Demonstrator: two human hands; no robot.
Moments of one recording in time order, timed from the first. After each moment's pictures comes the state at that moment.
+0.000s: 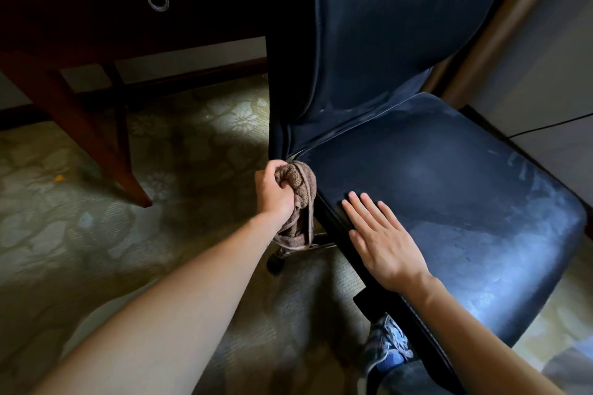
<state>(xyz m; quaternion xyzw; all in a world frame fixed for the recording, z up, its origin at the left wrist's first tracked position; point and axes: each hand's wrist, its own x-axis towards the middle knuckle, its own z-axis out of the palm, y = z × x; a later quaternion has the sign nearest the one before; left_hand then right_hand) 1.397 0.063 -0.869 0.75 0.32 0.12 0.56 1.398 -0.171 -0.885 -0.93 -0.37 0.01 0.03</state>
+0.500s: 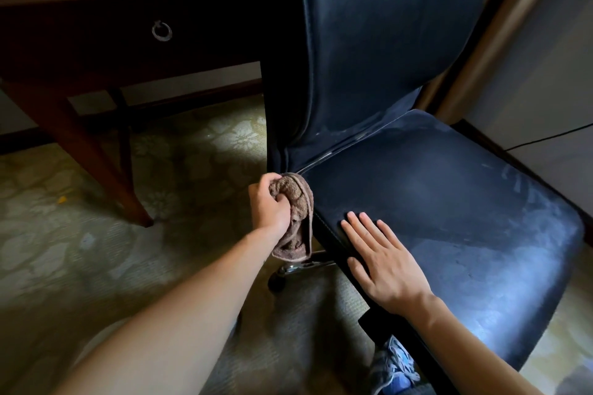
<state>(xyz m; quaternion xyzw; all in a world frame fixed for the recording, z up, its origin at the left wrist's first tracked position) 1.398 0.067 -0.857 0.75 0.33 0.14 0.55 1.396 -0.178 -0.884 -0.92 -0.38 0.02 0.03</state>
